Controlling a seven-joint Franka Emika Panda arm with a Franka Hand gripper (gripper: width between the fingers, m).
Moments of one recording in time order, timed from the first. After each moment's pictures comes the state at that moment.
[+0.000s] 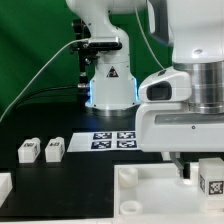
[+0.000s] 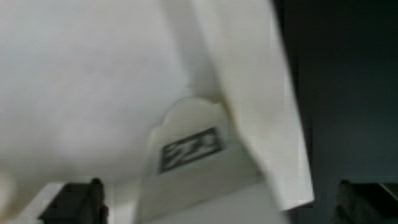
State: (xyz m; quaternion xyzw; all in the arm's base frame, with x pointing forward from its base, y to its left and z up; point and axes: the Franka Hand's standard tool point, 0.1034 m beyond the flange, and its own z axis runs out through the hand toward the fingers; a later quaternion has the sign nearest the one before) arm 0.634 0.118 0.072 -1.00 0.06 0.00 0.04
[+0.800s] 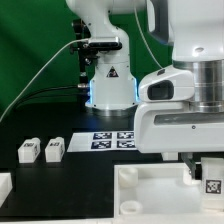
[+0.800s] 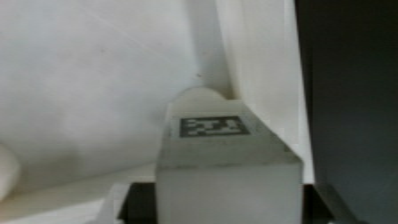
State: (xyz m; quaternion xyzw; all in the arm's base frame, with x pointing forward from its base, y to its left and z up) arm 0.635 0.118 0.072 -0.98 0.19 0.01 0.04
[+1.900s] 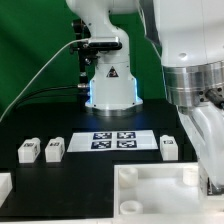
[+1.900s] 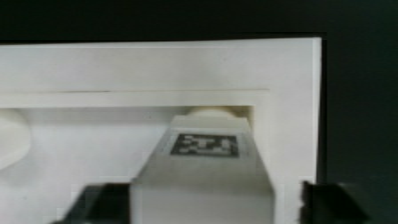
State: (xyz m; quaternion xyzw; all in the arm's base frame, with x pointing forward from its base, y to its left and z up) arm 0.635 0.116 0.070 -0.70 0.71 0.05 0.05
